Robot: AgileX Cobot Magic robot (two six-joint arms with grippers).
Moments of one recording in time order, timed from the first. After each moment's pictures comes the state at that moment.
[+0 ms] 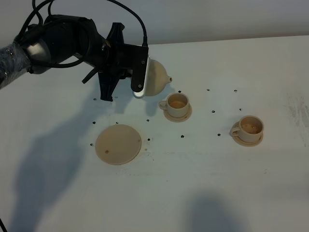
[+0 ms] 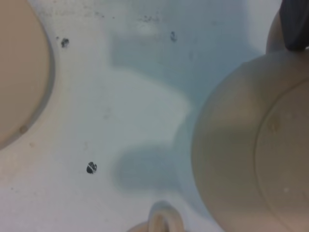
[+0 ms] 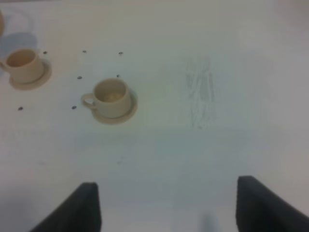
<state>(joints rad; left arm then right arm) -0.39 2.07 -1.60 -0.07 0.53 1.50 -0.05 -0.01 -0.52 0.09 1.12 -0.06</state>
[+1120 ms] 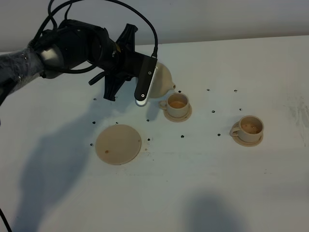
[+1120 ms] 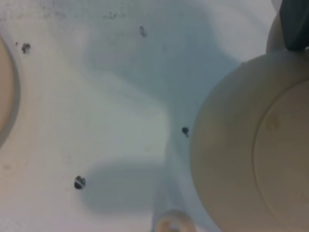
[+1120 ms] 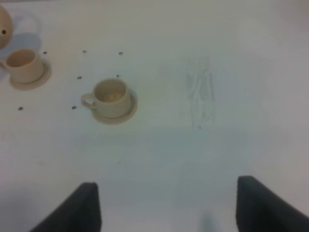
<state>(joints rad) -0.43 2.11 -1.60 0.02 0.45 1.57 -0.05 -0.01 -0.52 0.09 1.12 -0.06</state>
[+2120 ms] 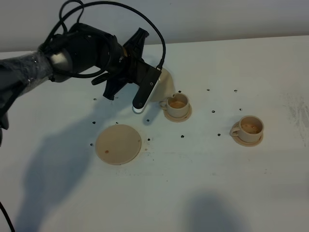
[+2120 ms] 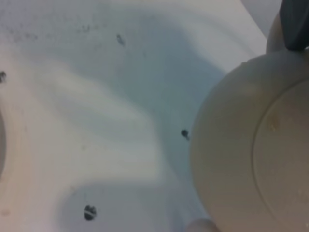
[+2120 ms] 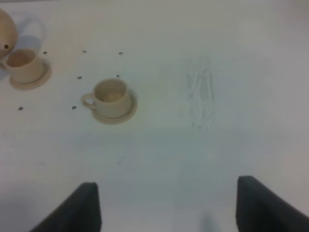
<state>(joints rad) -0.46 2.13 -1.60 0.12 0.41 1.68 -0.05 -0.01 -0.52 0.09 1.12 -0.06</state>
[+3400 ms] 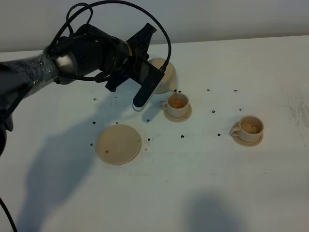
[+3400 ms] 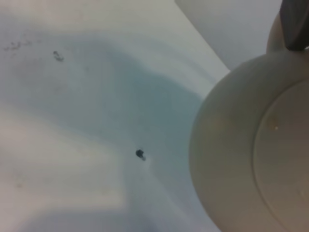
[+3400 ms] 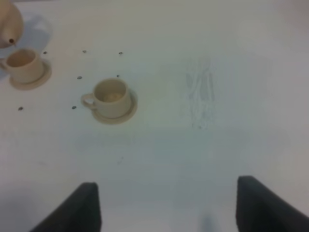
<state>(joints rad) -0.48 2.14 -1.60 0.24 0.30 1.69 -0.05 -0.01 -0.52 0.09 1.12 -0.06</state>
